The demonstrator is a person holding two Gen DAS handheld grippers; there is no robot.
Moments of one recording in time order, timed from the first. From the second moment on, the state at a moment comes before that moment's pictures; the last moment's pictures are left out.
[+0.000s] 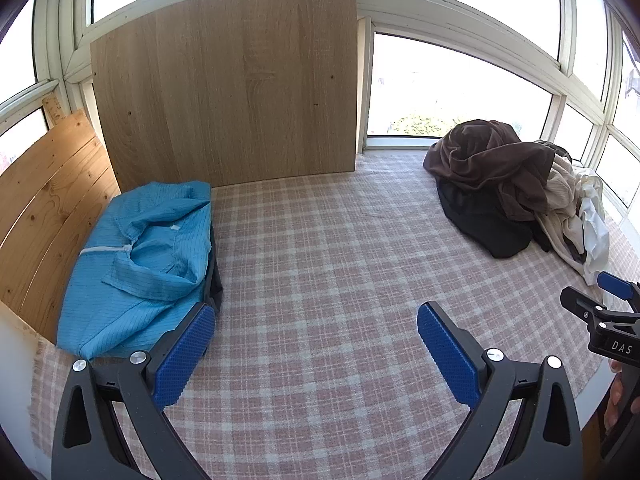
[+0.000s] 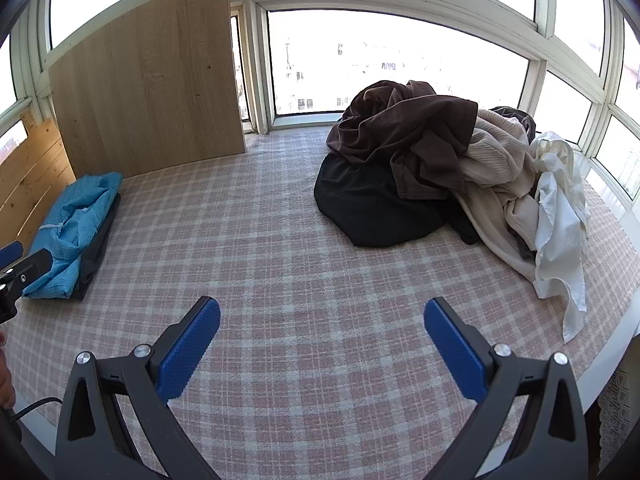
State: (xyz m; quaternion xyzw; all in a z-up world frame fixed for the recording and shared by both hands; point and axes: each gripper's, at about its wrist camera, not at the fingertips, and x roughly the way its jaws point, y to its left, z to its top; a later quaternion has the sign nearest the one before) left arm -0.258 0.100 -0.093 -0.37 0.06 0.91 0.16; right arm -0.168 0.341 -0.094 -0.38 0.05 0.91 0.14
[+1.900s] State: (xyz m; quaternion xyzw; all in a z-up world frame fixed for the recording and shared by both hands) left arm -0.353 0.346 -0.066 -0.42 0.08 0.90 0.10; right arm -0.452 0.854 -0.112 -0.51 0.12 0.84 0.16
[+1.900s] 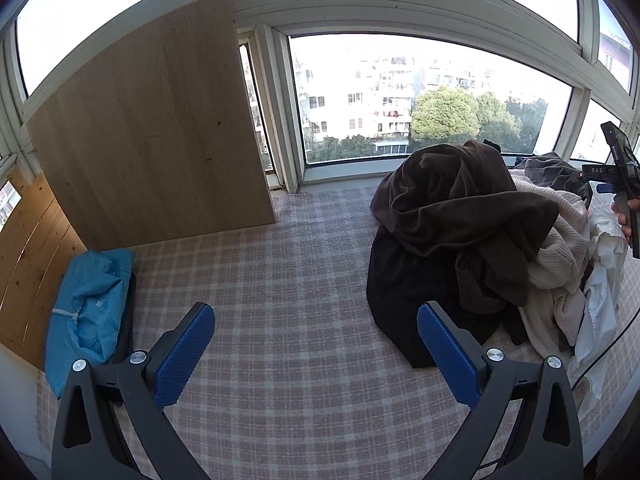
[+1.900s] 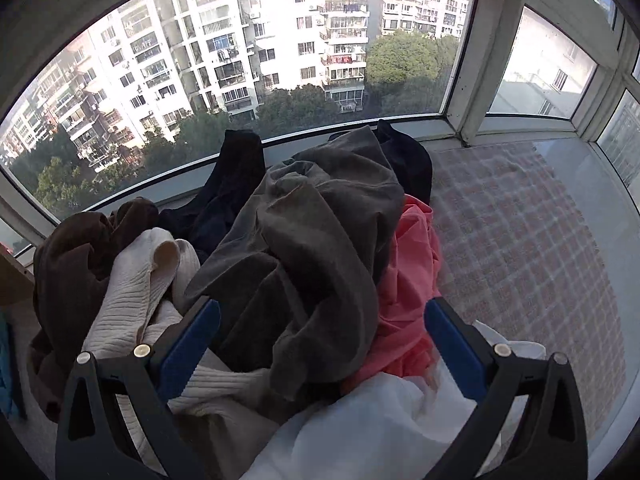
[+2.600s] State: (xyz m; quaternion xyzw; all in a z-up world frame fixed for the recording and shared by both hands) left arm -0.369 0.353 -0.083 -0.44 0.10 0.89 0.10; right arm -0.433 0.869 -0.025 -0.37 0.31 0.88 0.02
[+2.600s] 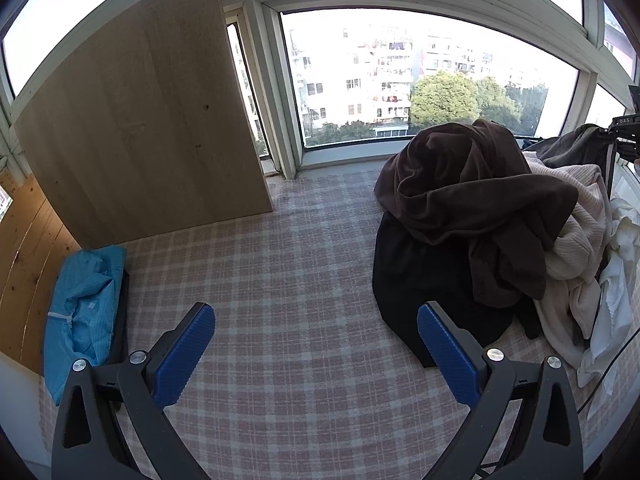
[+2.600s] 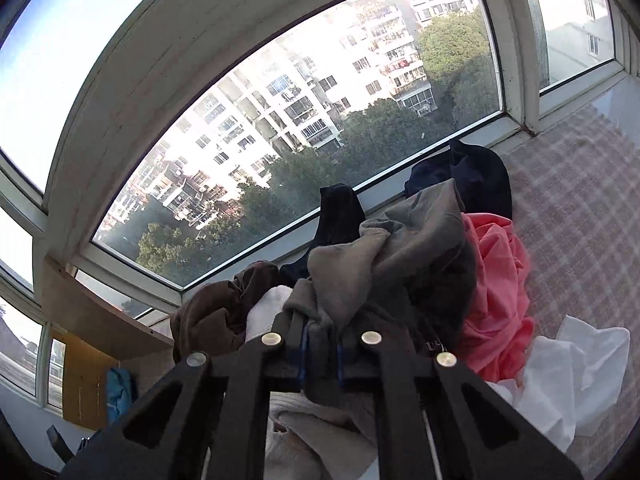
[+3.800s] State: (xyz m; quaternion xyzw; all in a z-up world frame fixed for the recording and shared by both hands) left arm -0.286 0.152 0.033 -0.30 0.11 0.92 0.21; right arm -0.182 0.457 0.461 -0.09 0.08 0.99 0.03
